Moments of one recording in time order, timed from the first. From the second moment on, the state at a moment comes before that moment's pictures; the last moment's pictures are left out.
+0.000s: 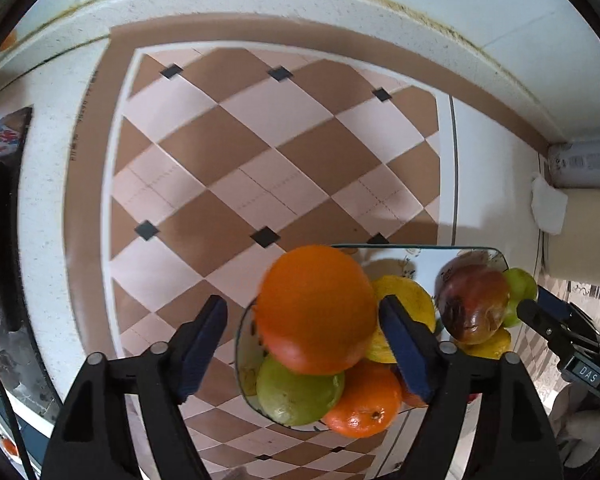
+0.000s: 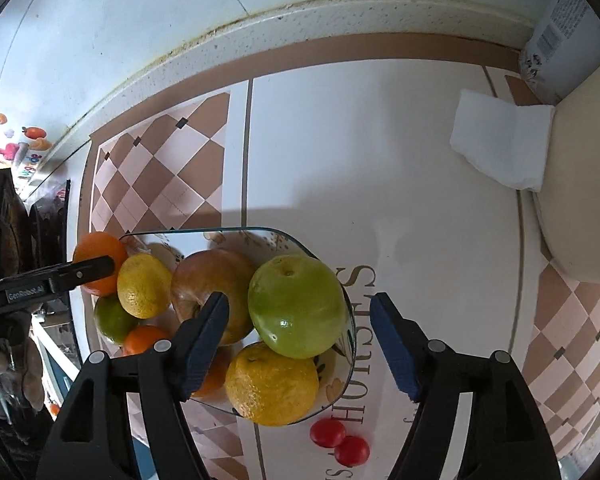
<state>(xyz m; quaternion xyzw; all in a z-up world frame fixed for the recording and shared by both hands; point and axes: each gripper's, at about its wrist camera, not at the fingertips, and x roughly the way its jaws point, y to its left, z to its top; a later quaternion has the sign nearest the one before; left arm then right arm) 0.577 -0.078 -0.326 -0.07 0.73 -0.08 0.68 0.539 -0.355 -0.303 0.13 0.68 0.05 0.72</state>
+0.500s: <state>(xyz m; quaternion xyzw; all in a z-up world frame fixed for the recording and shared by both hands) 0.499 -0.085 -0.262 0.00 0.65 -0.03 0.76 0.473 -0.324 -0.254 0.06 0.64 -0.01 0.77</state>
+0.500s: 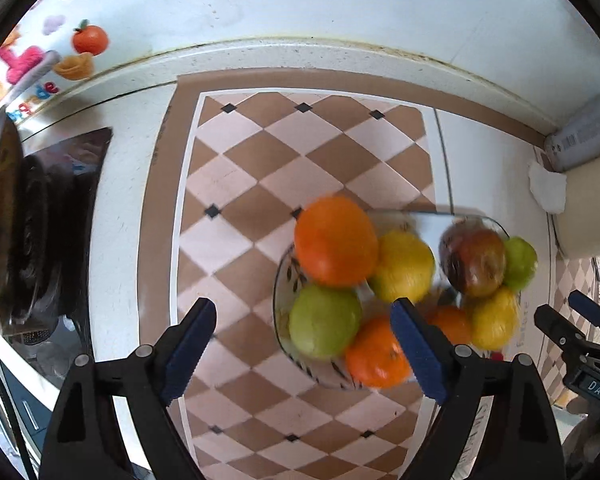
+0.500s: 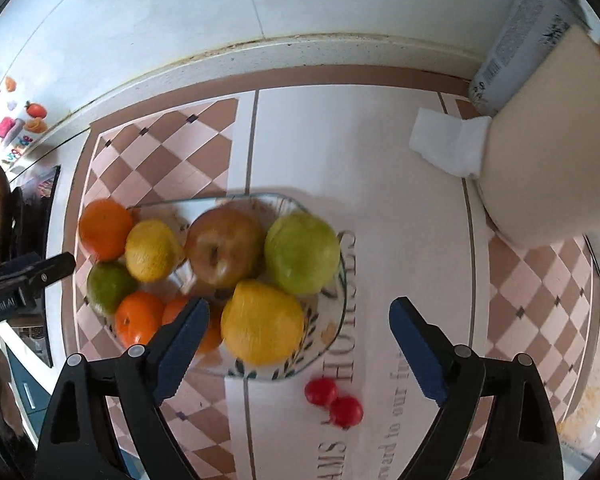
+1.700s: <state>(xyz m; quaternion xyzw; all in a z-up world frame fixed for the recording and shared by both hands) 0.282 -0.093 -0.101 0.01 0.48 -0.05 0.87 0.247 -0.294 -0.068 0.07 0.48 0.01 0.87</state>
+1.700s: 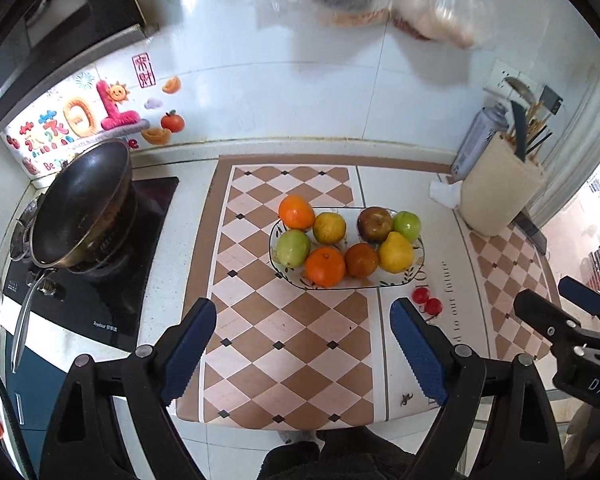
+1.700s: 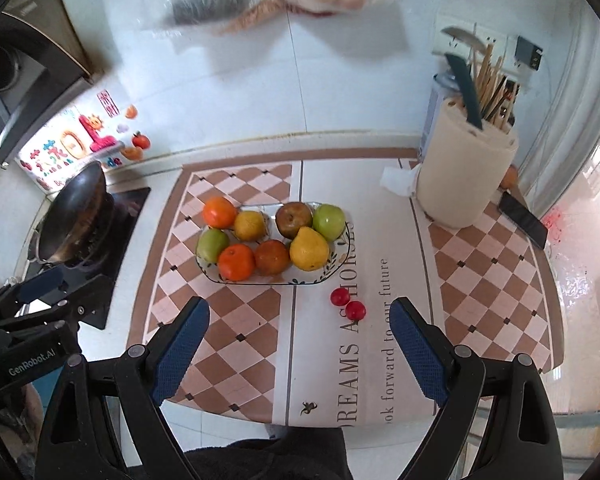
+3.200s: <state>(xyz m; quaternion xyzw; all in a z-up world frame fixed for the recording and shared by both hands) 0.368 -0.194 -0.241 0.12 0.56 0.03 0.82 0.348 -0.400 -0.318 0.17 0.62 0.04 0.77</state>
